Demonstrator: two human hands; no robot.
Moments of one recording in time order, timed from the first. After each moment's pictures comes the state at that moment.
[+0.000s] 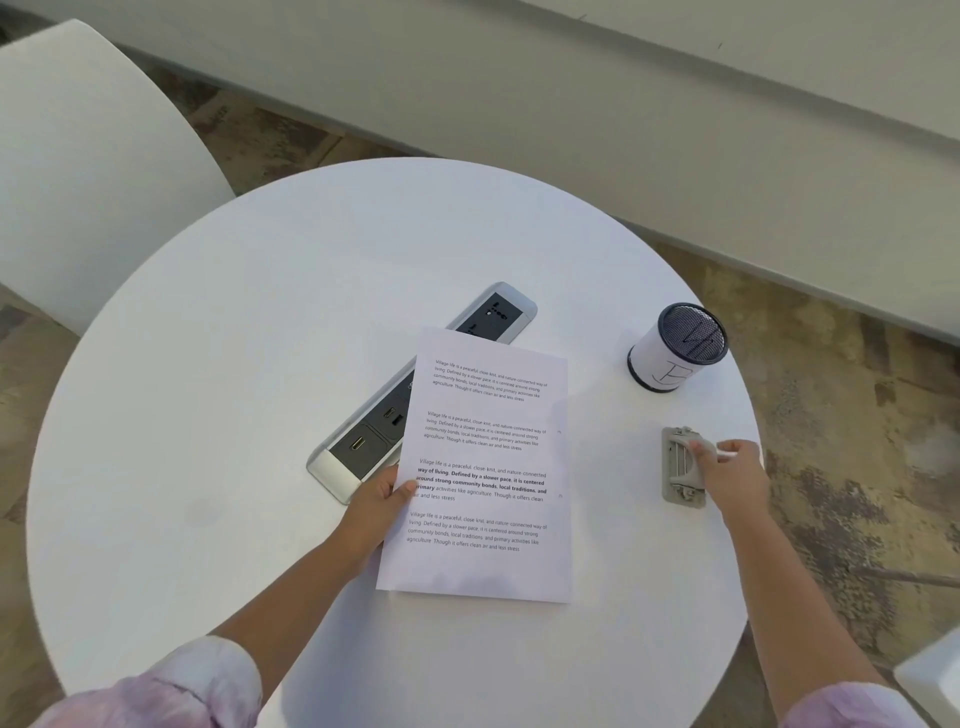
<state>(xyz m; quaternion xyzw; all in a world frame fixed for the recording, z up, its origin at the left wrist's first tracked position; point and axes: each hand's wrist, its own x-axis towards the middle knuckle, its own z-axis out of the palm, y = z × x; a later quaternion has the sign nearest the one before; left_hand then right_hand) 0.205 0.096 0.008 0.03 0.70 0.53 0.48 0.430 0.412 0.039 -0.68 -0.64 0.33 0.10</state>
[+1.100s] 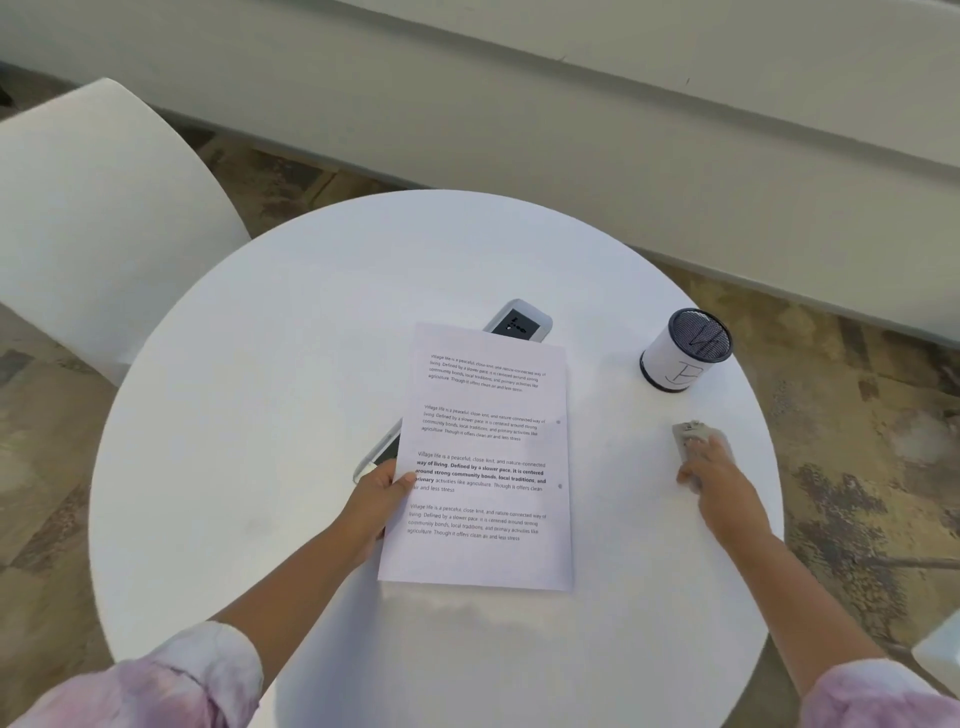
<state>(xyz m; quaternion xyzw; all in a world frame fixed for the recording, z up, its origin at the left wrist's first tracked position) 0.156 0.062 0.022 0.02 0.68 0.53 0.51 0.440 0.367 0.027 -0.47 -0.87 0.15 -0.04</state>
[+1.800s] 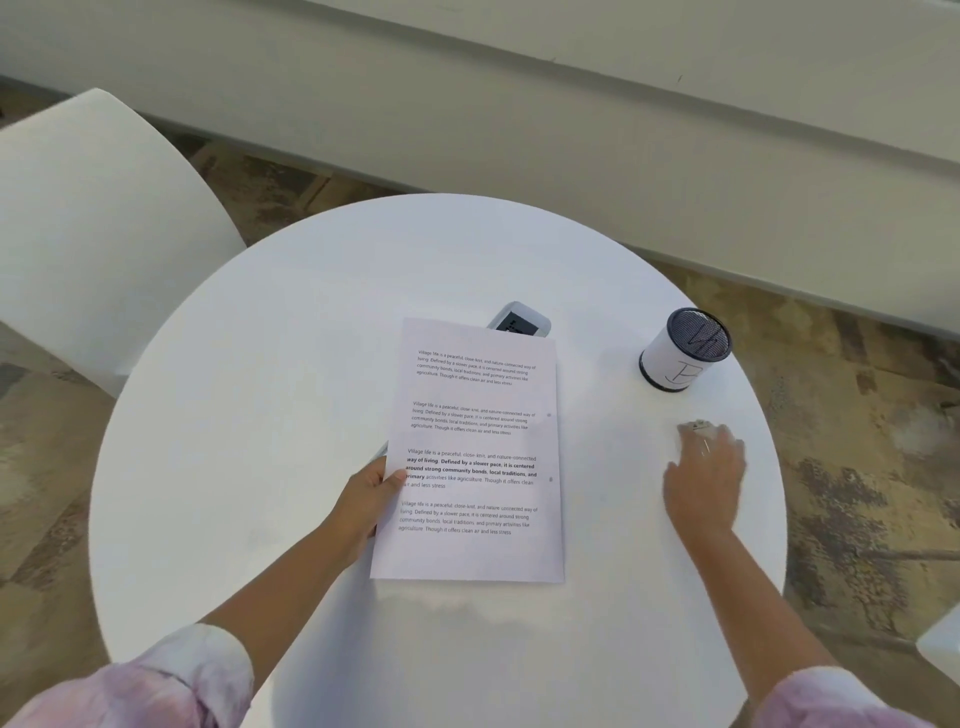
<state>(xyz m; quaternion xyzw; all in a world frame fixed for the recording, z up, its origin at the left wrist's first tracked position) 0.143 0.060 0.026 0.04 0.68 0.54 0.49 0.397 0.331 0.030 -0.60 -0.79 0.09 0.05</state>
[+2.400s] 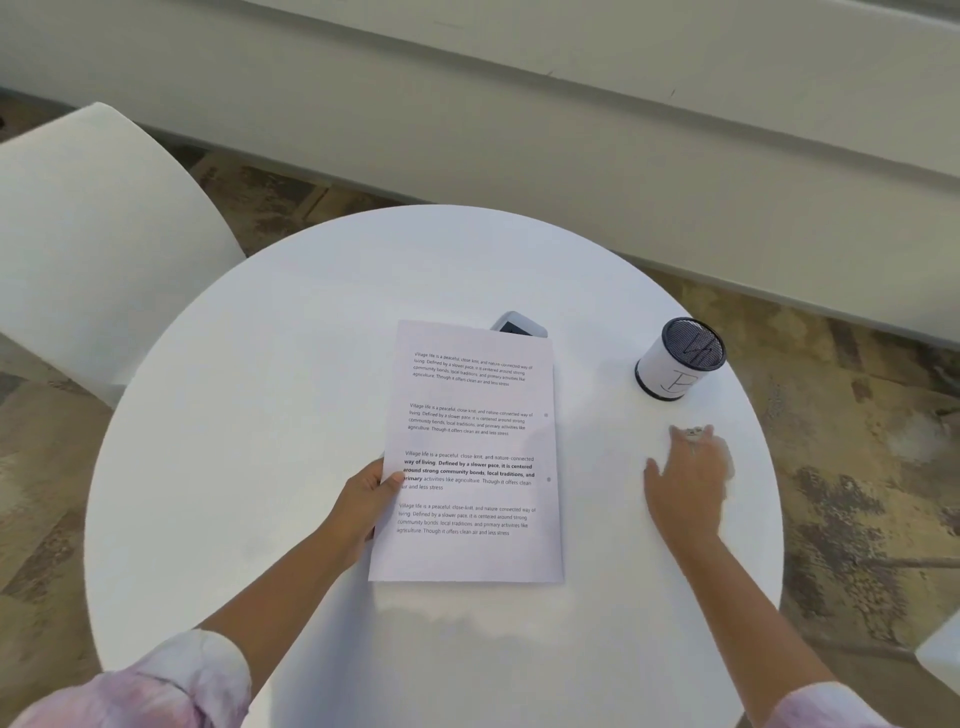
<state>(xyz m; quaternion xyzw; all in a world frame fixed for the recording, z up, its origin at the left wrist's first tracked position) 0.141 0.064 0.035 0.05 0.67 0.55 0.49 0.381 0.319 0.043 -0.59 -0.80 0.12 0.07</state>
